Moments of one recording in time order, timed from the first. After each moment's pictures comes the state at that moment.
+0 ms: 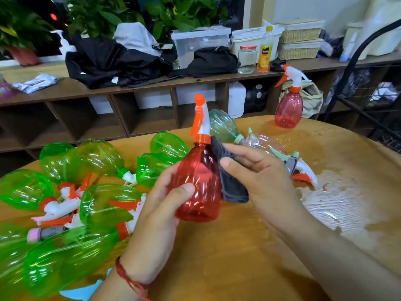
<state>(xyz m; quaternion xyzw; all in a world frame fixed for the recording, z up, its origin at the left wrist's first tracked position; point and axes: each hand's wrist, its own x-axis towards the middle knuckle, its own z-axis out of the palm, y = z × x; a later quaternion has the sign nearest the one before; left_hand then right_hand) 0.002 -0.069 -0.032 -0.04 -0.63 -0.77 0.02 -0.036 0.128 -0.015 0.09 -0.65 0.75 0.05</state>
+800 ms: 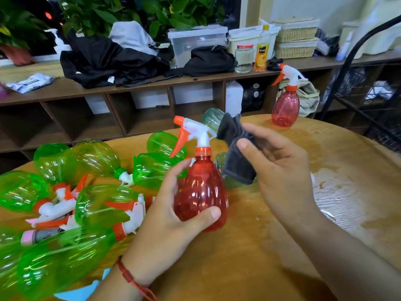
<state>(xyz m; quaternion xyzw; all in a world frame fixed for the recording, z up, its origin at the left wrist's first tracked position) 0.010 -0.069 -0.033 -0.10 -0.78 -0.62 0.01 -0.037 0.140 -0.002 0.12 -0.66 0.70 0.24</state>
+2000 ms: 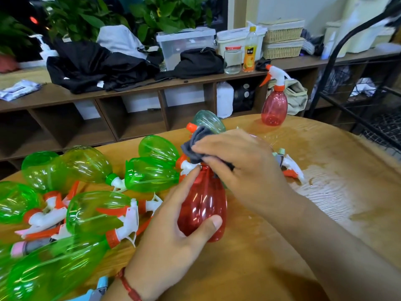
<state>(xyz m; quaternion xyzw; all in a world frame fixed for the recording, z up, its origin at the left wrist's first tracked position) 0.021 -0.058 -0.032 -0.15 -0.83 -0.53 0.03 -0.051 0.138 0.007 0.30 -0.83 0.32 0.34</state>
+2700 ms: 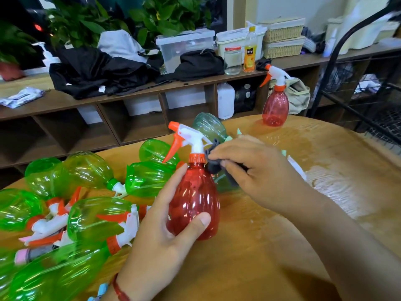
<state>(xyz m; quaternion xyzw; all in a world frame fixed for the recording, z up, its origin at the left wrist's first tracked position) 0.017 -0.065 -0.031 -0.14 -0.78 -0.61 0.02 -0.057 0.168 0.005 0.30 -0.87 0.30 0.26</state>
